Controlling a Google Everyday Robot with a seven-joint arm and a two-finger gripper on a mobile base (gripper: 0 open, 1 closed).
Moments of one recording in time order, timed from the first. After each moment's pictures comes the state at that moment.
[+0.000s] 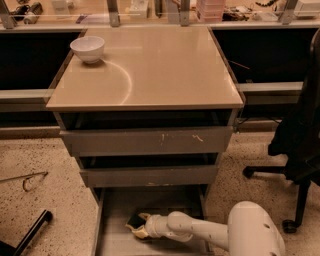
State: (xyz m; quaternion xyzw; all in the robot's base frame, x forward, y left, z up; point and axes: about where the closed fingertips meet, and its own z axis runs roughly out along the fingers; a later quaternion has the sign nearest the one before) arm 0.538 0.101 0.137 -0.48 0.75 0.28 0.36
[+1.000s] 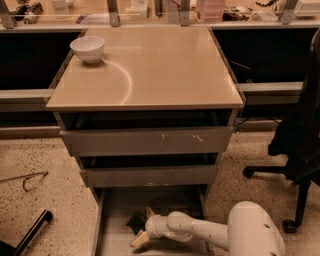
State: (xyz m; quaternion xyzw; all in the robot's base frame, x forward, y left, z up) arm 0.538 0.102 0.137 -0.48 0.75 0.28 0.36
